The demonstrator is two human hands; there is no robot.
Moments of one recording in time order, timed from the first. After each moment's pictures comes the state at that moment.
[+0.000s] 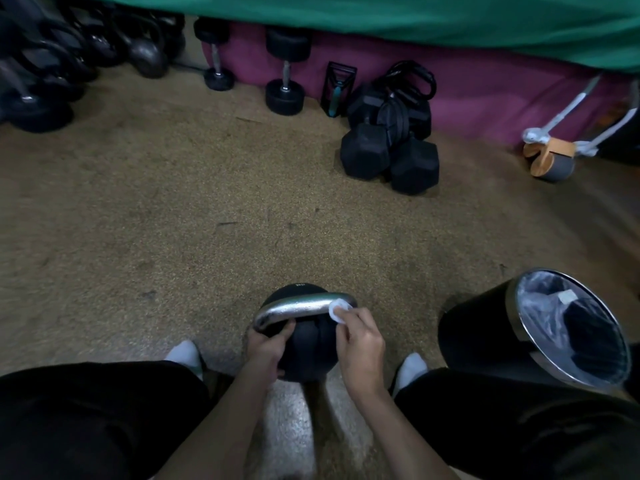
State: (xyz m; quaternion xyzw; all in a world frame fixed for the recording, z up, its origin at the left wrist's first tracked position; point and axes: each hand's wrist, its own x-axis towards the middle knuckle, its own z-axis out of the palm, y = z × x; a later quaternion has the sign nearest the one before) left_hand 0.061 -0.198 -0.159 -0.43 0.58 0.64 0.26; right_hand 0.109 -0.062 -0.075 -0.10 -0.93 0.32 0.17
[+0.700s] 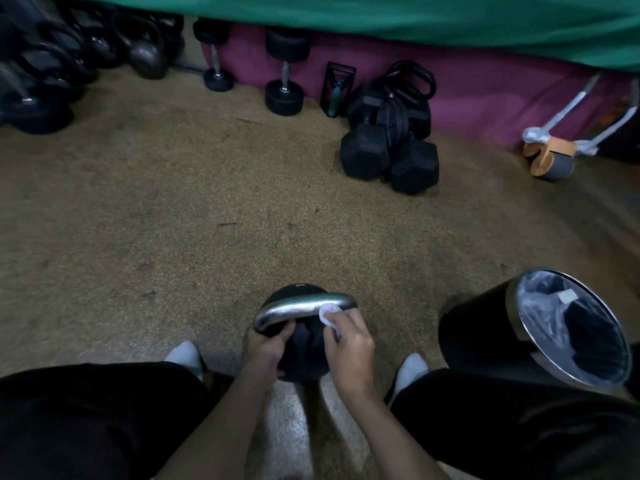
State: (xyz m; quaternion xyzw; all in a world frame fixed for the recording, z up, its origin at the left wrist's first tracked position) left_hand 0.061 -0.196 -0.160 -0.43 0.58 0.64 0.26; right_hand 0.108 -0.077 -0.073 -0.10 -0.92 0.34 0.17
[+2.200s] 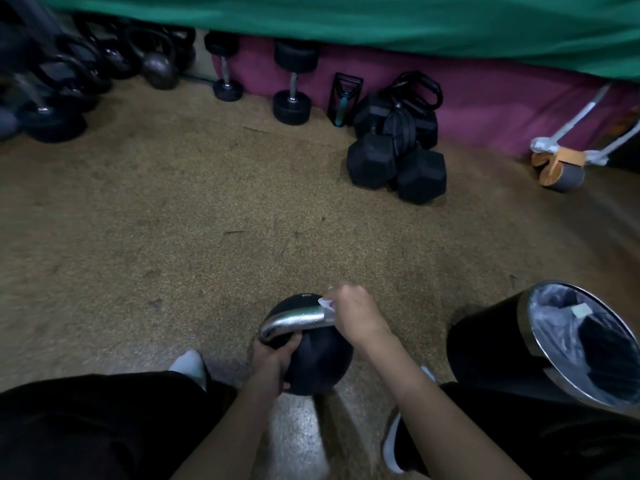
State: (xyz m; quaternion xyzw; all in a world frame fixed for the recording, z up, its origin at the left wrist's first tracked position) left_hand 0.058 -0.200 -0.175 -0.43 0.59 0.62 0.29; right_hand 0.030 -0.065 -0.009 -0.01 -0.98 0.16 -0.14
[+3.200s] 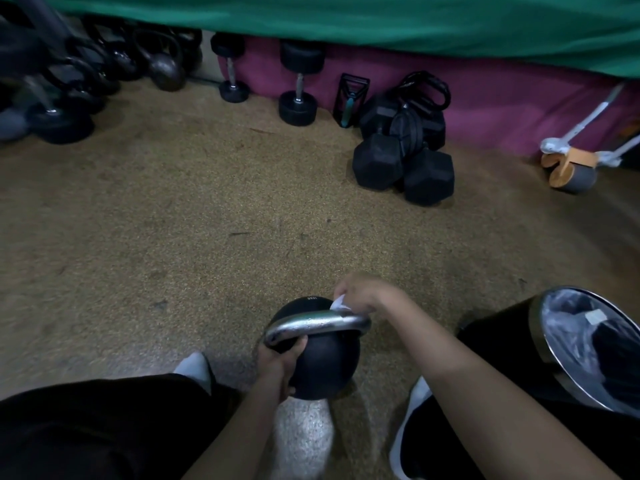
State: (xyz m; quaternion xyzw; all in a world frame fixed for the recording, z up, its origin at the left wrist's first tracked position) left_hand 0.058 -0.197 -0.164 -0.41 0.58 0.64 0.28; right_hand -0.019 -0.056 0.009 -0.03 -0.91 0.14 -0.38
